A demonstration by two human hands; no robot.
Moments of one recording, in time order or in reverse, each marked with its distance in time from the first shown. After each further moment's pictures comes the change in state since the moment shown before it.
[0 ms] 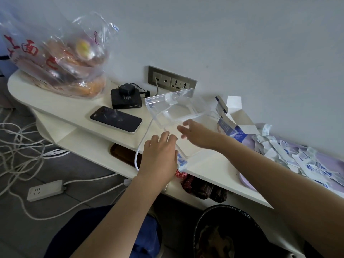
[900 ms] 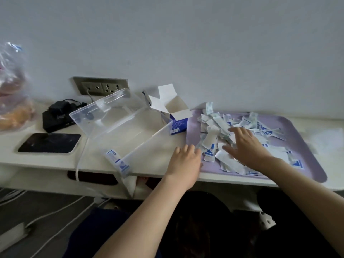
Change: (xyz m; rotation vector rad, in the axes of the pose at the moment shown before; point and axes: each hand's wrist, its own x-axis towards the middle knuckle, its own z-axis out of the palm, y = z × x) left_hand 0.028 0.174 0.098 0.254 -0.161 0.541; right_hand -0.151 0.243 -0.027 -0.196 0.422 0.334
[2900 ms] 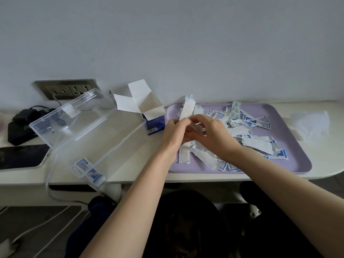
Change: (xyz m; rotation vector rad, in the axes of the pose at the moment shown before) left_hand 0.076 0.021 -0.025 -1.734 0.026 -0.619; right_hand 0.014 -0.023 -0.005 0.585 0.187 -0.206
